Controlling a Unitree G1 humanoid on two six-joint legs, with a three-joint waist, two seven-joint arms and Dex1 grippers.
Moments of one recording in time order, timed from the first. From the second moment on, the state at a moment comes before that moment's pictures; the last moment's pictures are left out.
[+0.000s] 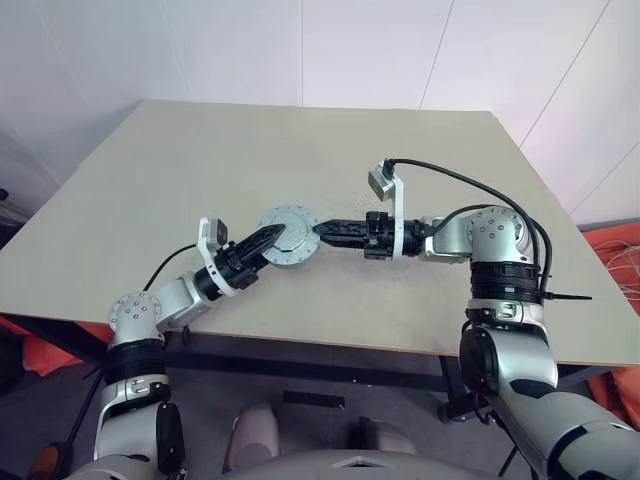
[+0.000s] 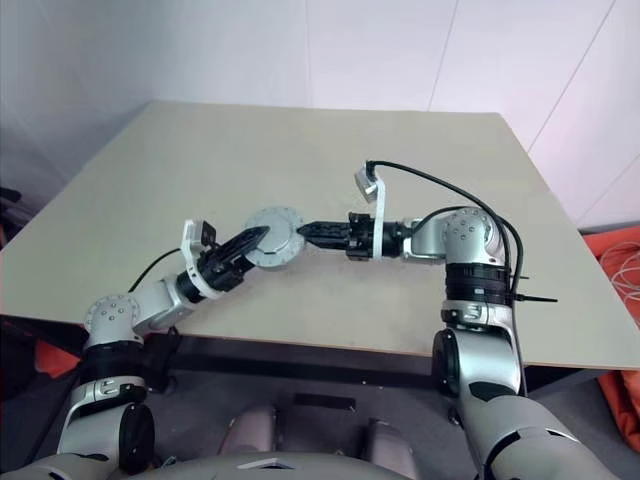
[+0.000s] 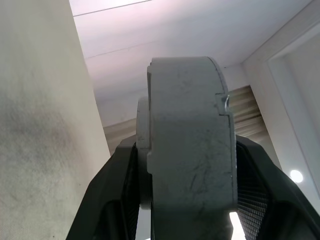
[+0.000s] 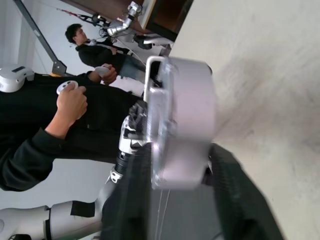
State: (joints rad) left arm -0.40 0.24 0.40 0.30 -1.33 1.30 -0.60; right arm -0.80 -0.24 -0.27 0.29 0.88 1.58 0.61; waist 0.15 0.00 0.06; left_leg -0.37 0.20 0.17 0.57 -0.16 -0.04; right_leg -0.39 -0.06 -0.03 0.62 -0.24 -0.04
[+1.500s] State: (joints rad) left arm -0.56 0.22 0.70 0.47 -1.01 0.57 -0.29; right arm -0.73 -0.46 -0.03 0.35 0.60 1.19 0.79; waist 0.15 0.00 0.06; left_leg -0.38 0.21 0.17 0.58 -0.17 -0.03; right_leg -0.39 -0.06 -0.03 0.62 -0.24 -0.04
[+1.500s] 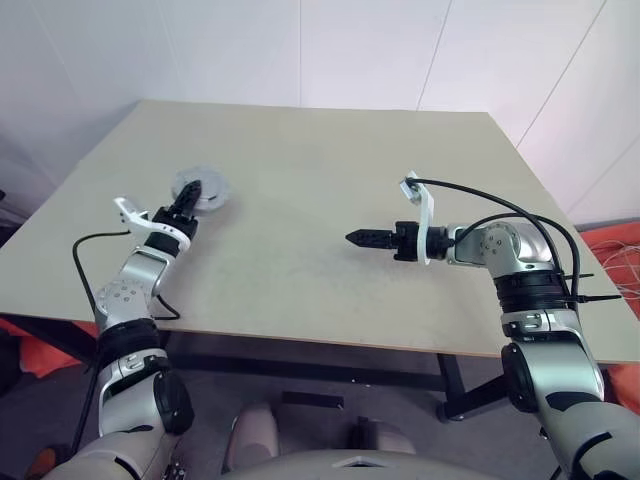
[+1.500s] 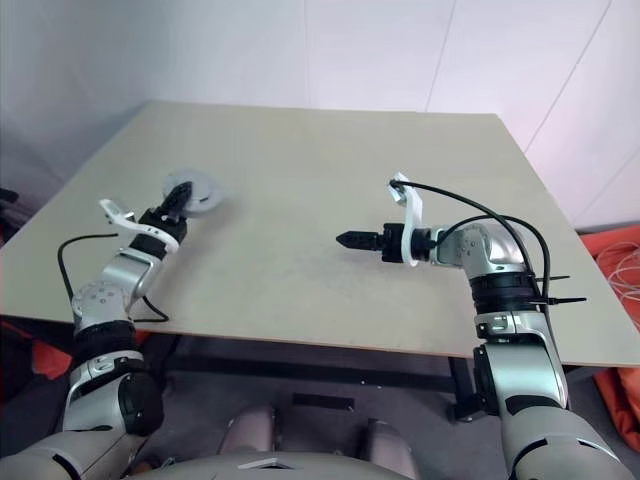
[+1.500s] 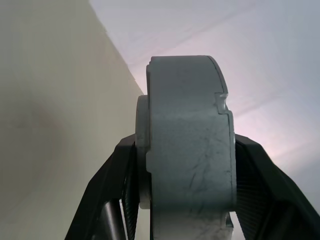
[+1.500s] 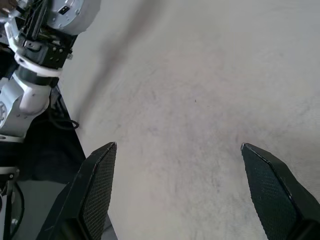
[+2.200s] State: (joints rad) left arm -0.69 0.13 0.87 0.64 -1.06 0.29 0.04; right arm -0.73 -0.45 -0.03 0.33 0.60 1.20 0.79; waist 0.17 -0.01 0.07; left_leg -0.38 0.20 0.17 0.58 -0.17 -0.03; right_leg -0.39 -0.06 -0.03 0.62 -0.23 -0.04
